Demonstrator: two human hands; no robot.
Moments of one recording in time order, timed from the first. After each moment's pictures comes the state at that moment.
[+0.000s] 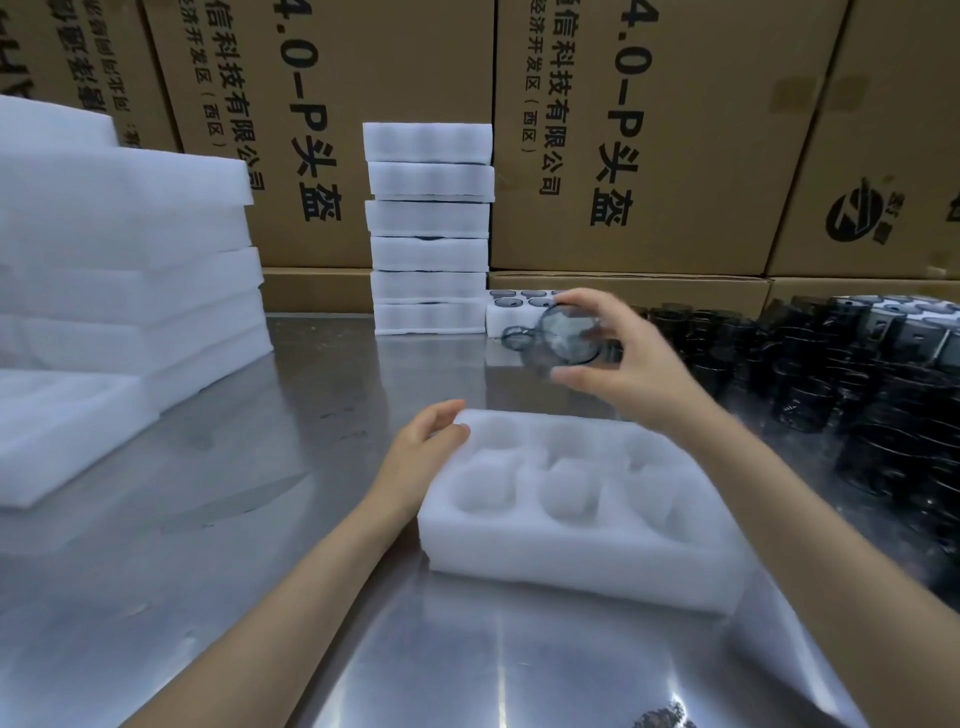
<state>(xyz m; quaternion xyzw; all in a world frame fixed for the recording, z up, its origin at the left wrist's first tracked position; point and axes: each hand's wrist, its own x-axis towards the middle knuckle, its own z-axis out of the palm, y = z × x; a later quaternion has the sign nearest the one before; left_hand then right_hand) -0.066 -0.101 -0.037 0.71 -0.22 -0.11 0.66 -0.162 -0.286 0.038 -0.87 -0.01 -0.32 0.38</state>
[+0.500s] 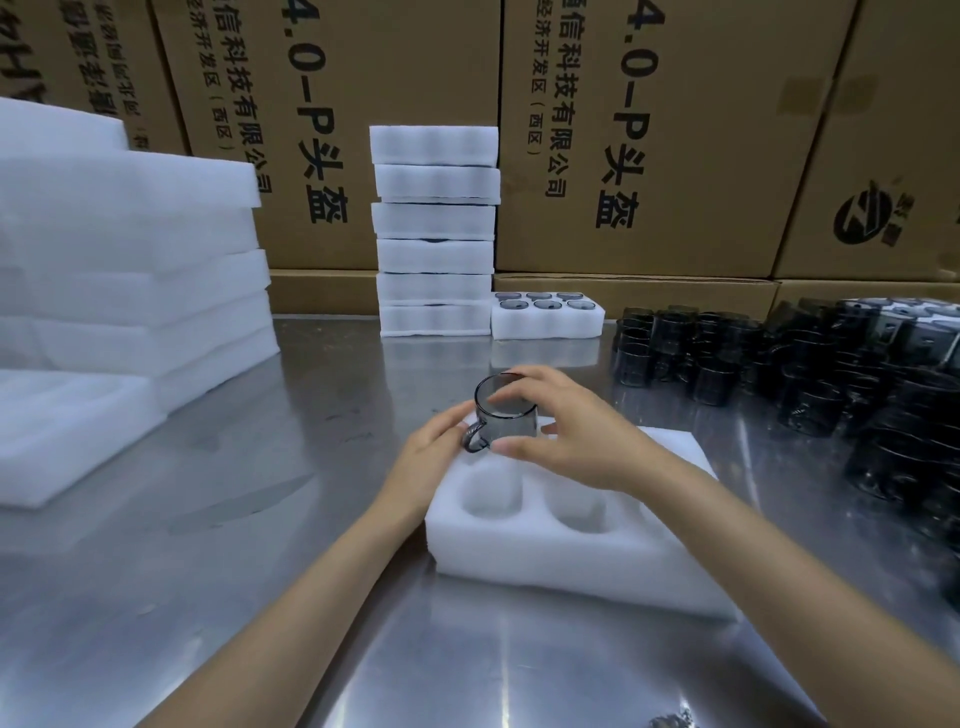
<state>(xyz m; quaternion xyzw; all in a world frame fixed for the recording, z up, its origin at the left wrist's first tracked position) -0.065 -0.103 -0.038 0.70 -0.27 -0.10 0.66 -0.150 -0.253 0.004 -0.94 -0.04 -0.17 0.28</state>
